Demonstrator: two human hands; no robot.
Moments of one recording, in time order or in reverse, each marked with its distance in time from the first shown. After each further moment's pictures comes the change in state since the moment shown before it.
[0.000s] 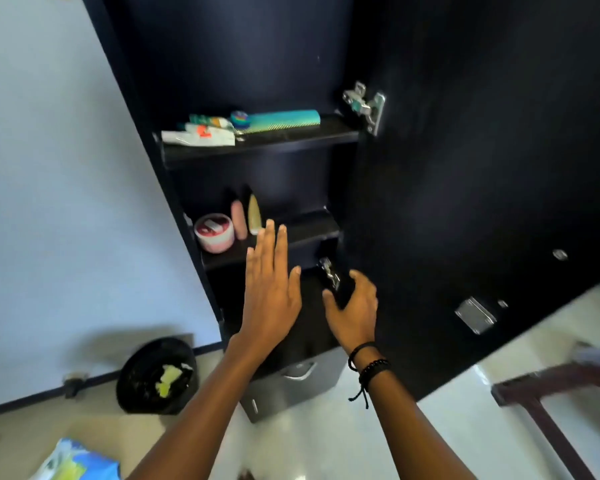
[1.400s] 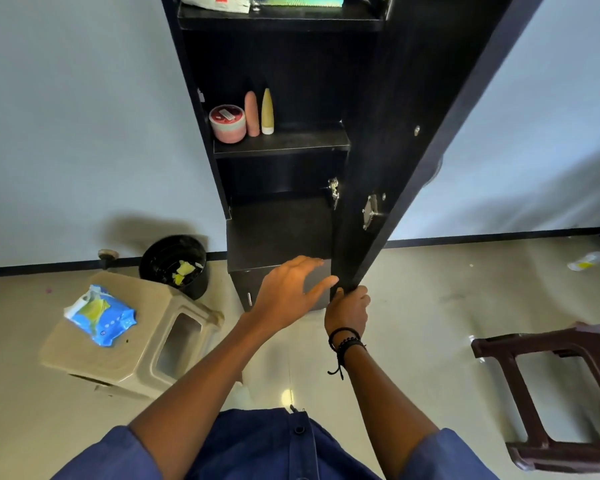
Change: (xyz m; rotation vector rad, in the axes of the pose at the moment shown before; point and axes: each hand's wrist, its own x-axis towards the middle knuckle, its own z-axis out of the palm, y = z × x) left_hand -0.181 0.074 0.050 -0.148 -0.318 -0.259; right_hand -0.130 0.129 -0.045 -0.256 -0.139 0.390
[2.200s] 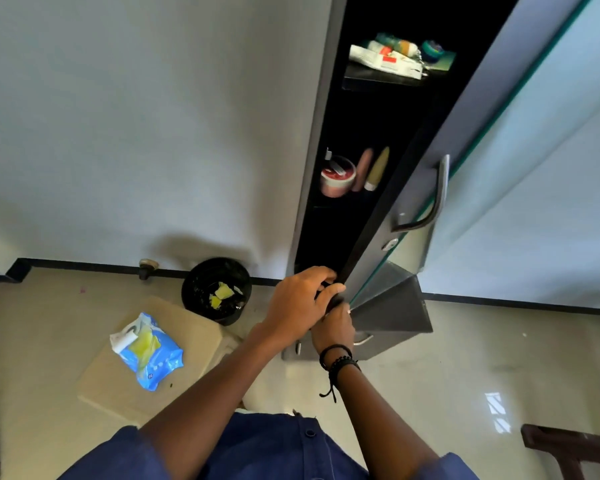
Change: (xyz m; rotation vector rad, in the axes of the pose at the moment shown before) left_hand 0.087 -0.159 -0.131 -0.069 0.251 0.010; right_hand -0.020 -0.176 0.179 -0.146 -0.238 -0.159
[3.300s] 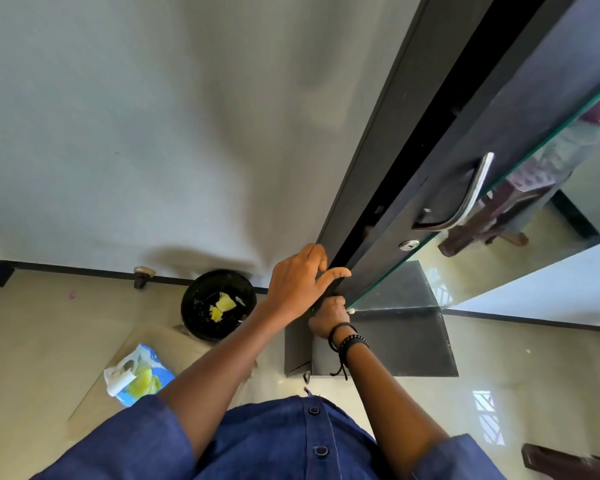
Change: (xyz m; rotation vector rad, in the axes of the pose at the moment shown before) left_hand 0.129 -0.100 -0.025 0.113 0.097 0.051; right_hand 0.101 -0.110 0.045 -0.468 -0.400 -0.045
